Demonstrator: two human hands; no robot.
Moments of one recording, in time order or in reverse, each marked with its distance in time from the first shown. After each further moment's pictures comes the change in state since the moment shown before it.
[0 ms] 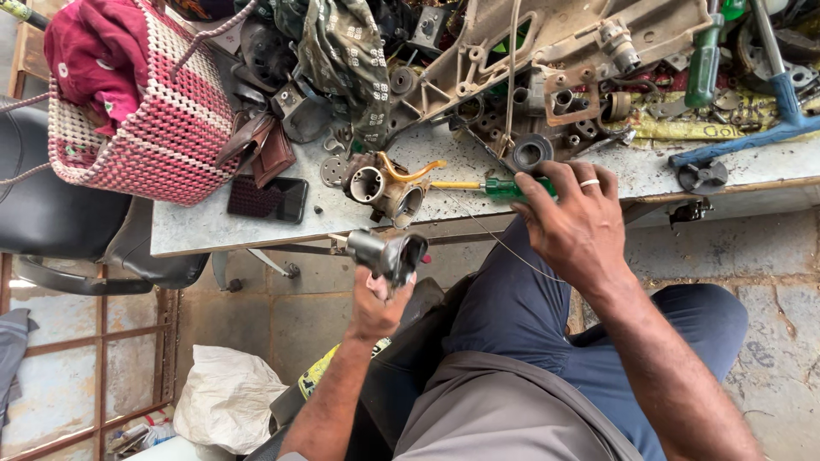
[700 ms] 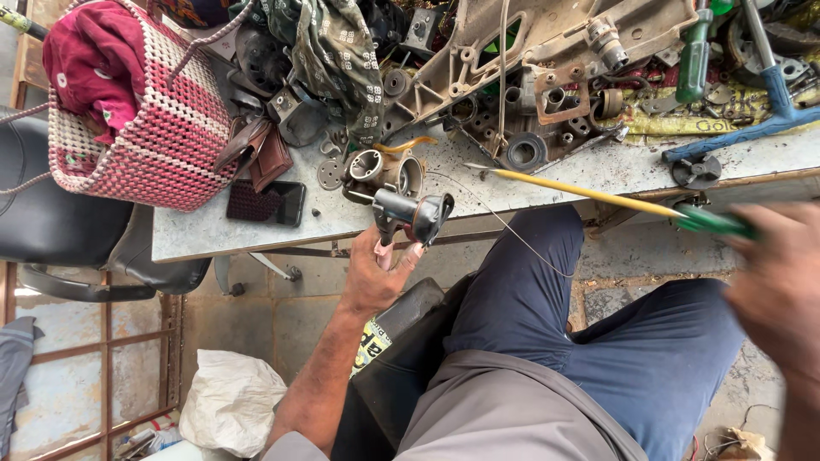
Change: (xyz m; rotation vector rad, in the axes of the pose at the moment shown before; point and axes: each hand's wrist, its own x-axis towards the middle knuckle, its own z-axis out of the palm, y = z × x) left_hand 0.064 0.074 0.012 0.439 -0.037 -0.190; right_hand -0.109 0.083 -0.095 -0.200 -0.022 0.227
